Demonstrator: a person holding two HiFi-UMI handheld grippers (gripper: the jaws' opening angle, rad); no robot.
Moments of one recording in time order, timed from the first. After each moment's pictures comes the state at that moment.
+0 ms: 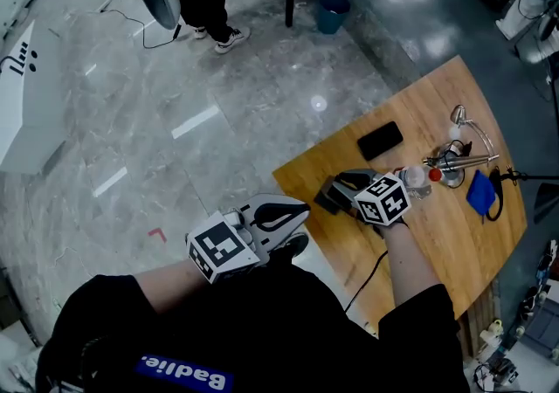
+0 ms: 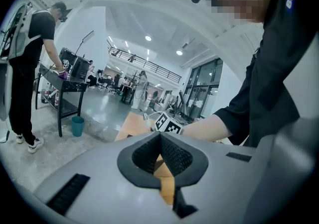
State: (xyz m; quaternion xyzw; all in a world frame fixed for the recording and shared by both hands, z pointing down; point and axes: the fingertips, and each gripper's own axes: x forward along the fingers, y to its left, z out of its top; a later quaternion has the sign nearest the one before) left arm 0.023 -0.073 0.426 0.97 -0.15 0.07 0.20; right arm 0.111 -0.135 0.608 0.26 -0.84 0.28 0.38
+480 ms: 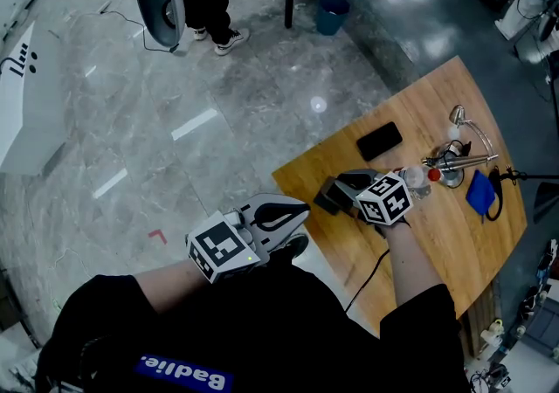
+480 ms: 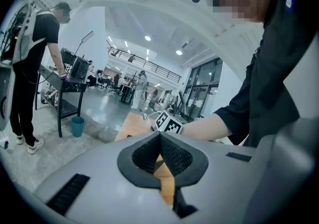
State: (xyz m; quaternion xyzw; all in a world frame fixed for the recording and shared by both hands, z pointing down) left arm 0.023 -0.072 0.425 0.97 -0.15 0.07 0.19; right arm 0.112 -0.135 0.602 0.26 -0.85 0.28 0.38
